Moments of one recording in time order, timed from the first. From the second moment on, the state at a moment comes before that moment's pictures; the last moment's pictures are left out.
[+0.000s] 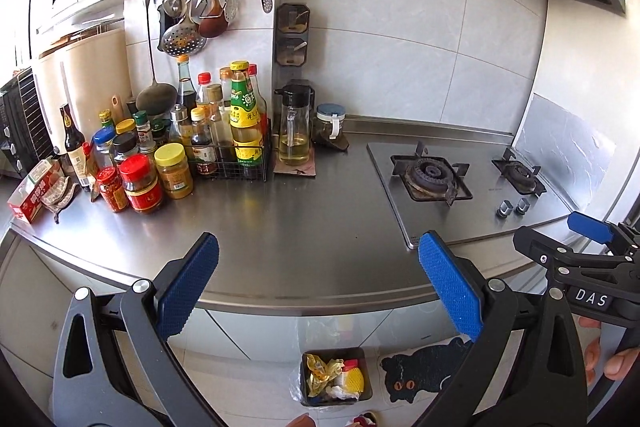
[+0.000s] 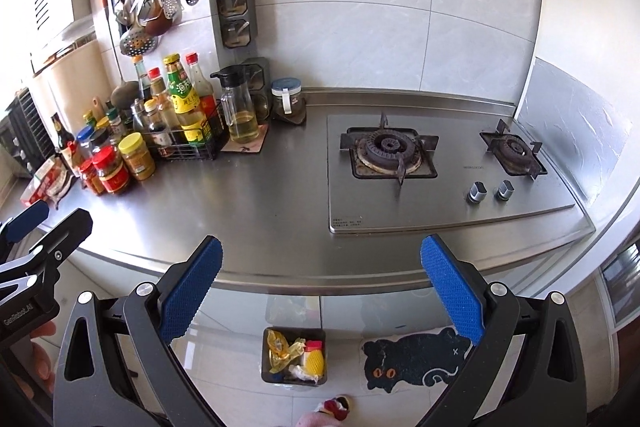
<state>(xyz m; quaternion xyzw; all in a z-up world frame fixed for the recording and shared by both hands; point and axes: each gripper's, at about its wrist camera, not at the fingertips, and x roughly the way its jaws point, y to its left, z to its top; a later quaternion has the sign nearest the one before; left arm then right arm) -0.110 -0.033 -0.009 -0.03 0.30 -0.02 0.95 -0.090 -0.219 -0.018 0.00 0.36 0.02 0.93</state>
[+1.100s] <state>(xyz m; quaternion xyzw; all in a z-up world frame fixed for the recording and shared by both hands) -0.093 -0.035 -0.010 -0.03 0.31 -0.01 0.95 -0.073 -0.219 -0.012 0.00 0.35 0.01 0.94</state>
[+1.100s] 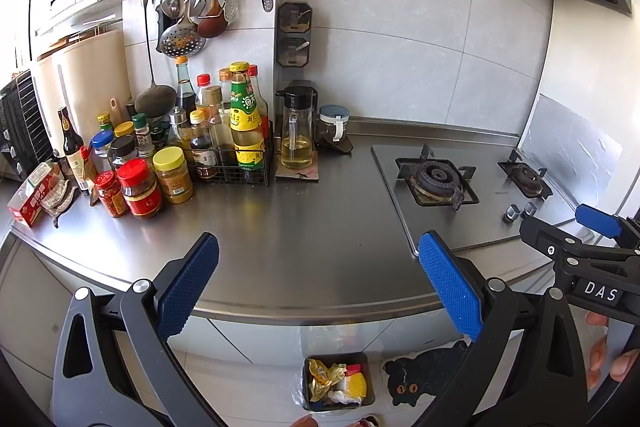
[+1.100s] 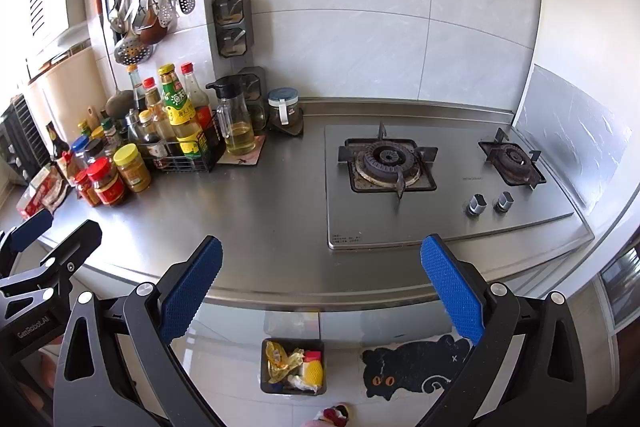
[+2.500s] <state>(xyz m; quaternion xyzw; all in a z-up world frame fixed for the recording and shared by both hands) -0.088 -0.036 -0.008 -0.01 0.31 -0.01 0.95 -0.072 -0.223 -0.011 0.00 0.35 0.02 0.94</state>
